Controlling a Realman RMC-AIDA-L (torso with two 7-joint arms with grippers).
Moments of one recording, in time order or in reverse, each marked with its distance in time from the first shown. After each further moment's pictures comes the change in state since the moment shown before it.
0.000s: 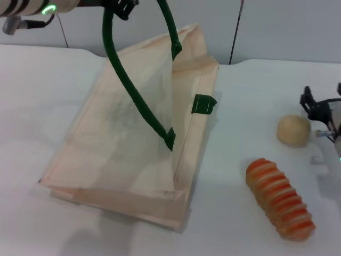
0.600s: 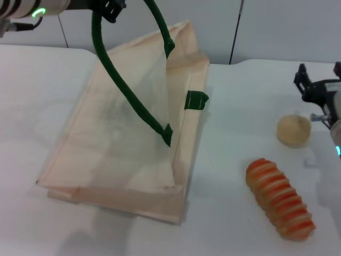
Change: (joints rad) left arm 0.011 0.001 -0.007 0.001 0.035 -0.018 0.004; right arm -0.136 -0.057 0.113 -0.391 0.007 0.021 -0.243
